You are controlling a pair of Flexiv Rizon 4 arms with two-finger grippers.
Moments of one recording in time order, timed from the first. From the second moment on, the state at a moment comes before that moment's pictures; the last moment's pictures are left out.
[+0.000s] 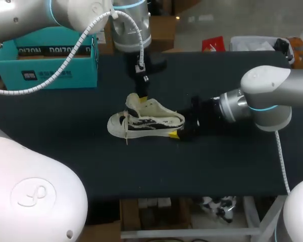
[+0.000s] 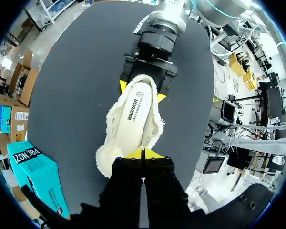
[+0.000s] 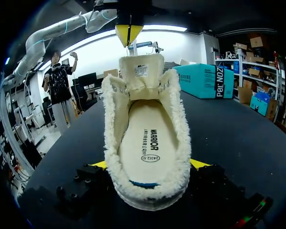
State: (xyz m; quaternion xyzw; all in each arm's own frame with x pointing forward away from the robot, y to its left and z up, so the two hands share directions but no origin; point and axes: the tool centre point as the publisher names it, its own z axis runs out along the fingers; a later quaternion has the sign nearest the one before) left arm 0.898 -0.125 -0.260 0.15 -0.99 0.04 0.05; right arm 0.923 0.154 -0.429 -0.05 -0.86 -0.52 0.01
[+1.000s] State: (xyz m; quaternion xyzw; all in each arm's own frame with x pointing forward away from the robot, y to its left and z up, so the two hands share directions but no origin) left arm 0.912 -0.149 -0.303 -0.02 -1.00 0.04 0.08; right arm 0.923 0.154 -0.429 -0.05 -0.86 -0.52 0.01
